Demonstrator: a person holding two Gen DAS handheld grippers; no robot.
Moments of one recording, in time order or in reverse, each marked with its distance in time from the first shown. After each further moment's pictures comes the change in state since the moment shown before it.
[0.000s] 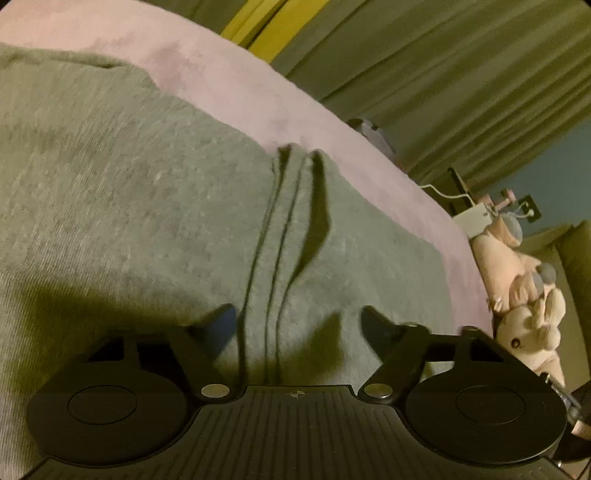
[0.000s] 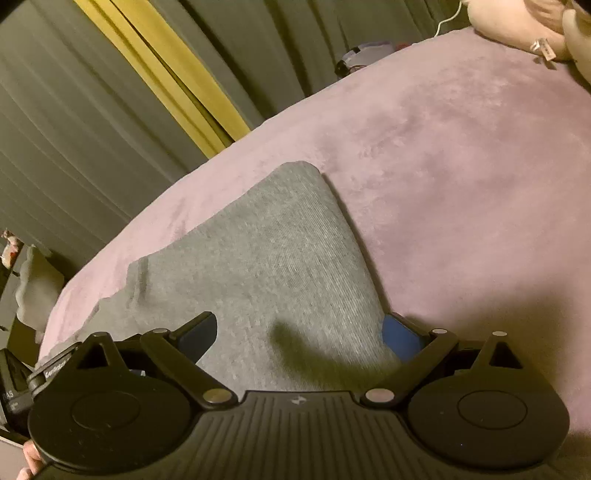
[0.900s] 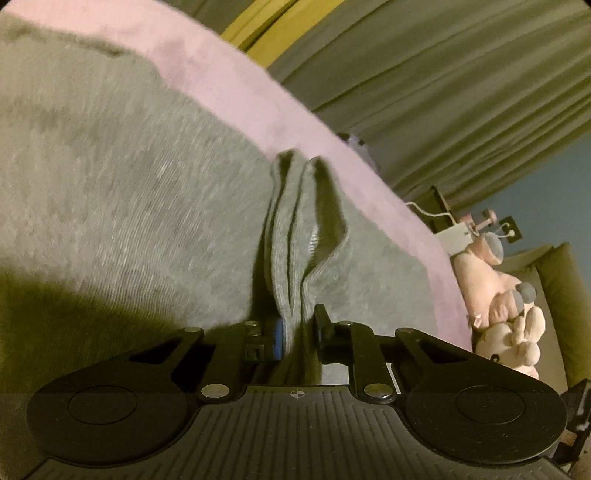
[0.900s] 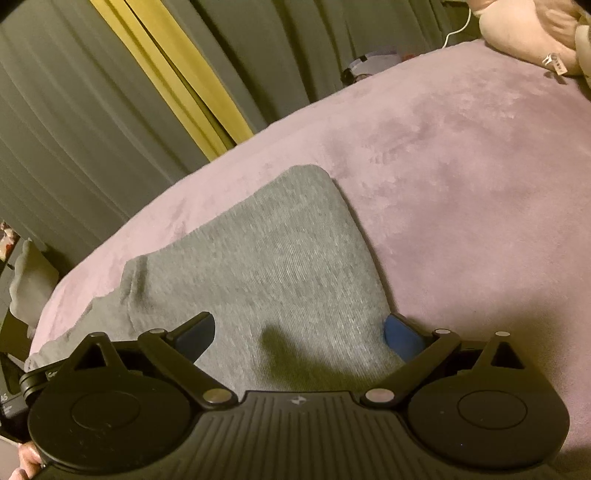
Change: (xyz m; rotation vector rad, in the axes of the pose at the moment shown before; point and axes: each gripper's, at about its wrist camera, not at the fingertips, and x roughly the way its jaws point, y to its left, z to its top) left arm -0.009 0.014 -0.007 -0.041 -0.053 -0.080; right arm 0.010 0.008 -0.002 -0.033 -0.035 -0.002
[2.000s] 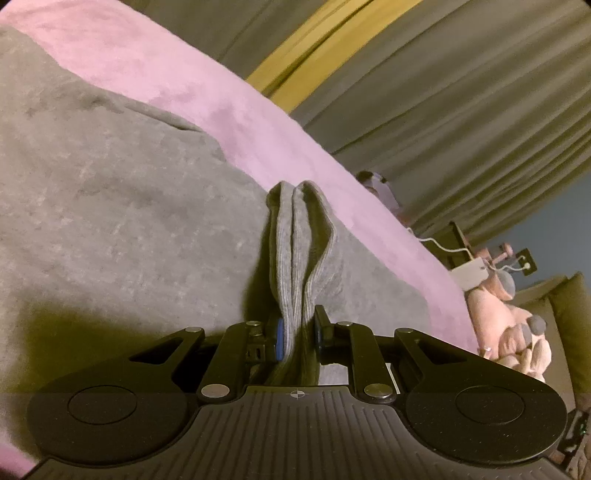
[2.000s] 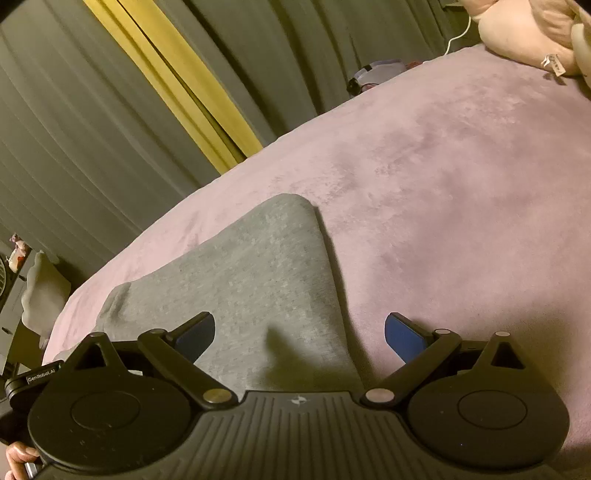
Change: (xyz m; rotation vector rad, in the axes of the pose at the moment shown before) left arm -0.048 0.012 0.019 -0.039 -0.096 0.087; right arm -0.004 -0.005 0.003 0.014 -0.029 0.039
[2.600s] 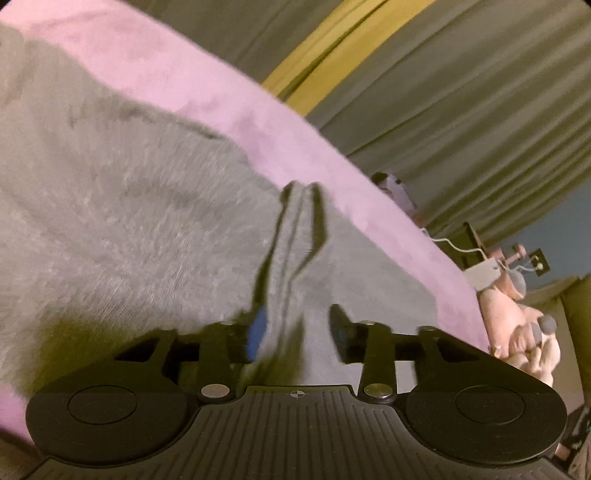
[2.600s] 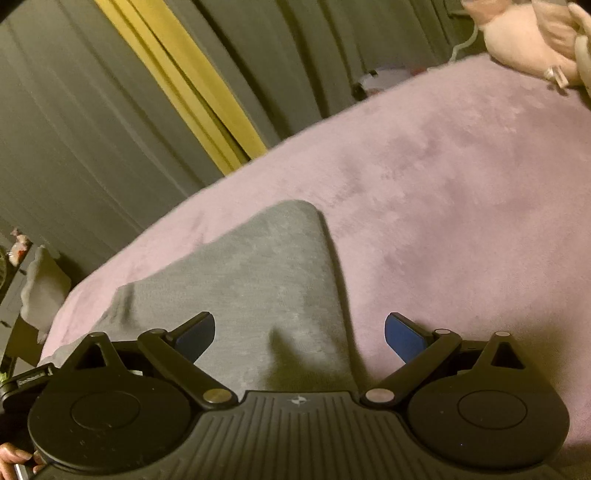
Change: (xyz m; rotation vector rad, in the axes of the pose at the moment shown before) left arm -0.030 -0.001 -0.007 0.019 -0.013 0.045; right arm -0.010 0.006 -0.005 -0.038 -0.028 0.017
